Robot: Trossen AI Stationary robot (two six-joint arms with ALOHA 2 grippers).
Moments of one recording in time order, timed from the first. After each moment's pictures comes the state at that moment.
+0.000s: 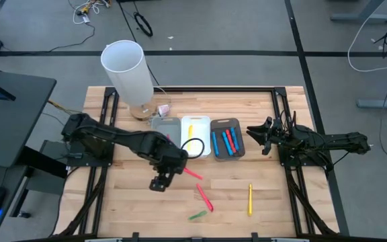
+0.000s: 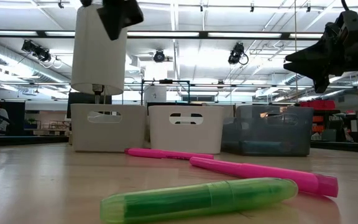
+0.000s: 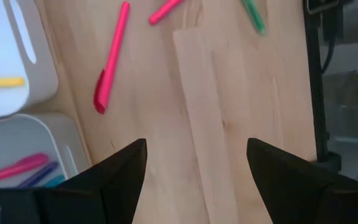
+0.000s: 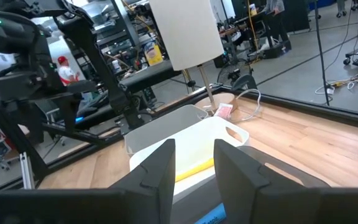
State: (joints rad) left arm -0.28 1.71 1.59 -1.14 0.15 -0.10; right arm 0.03 0.07 0.02 0.07 0.30 0.36
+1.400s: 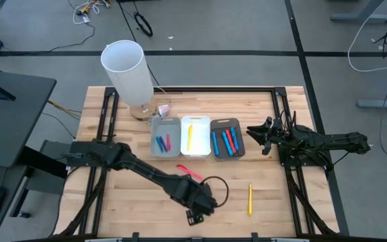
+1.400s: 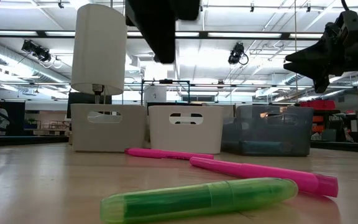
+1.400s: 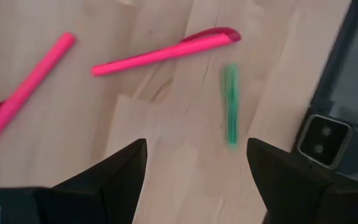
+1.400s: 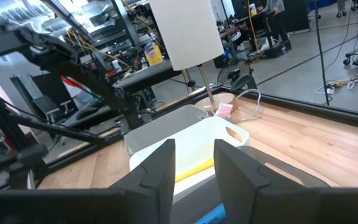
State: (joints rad) left arm -0.47 2.30 2.19 -1.20 -0.03 -0.75; right arm 0.03 0.07 0.02 0.07 0.30 0.36
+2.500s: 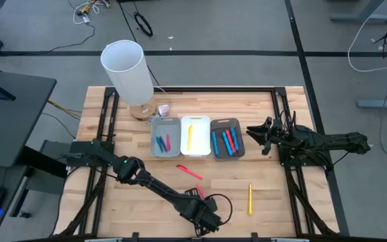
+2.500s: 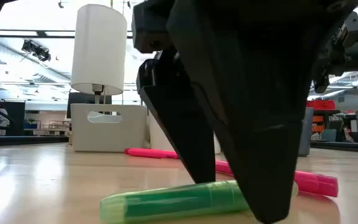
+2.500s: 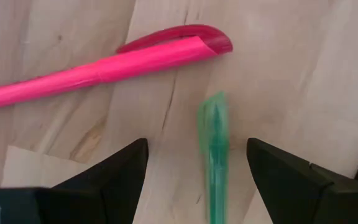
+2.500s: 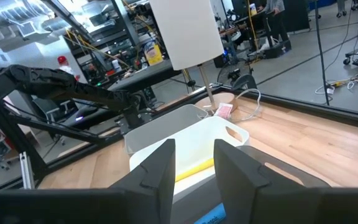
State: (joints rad) left arm -0.53 2.58 2.33 -1.08 -0.09 -0.82; right arm 0.03 0.07 0.02 0.07 0.30 0.36
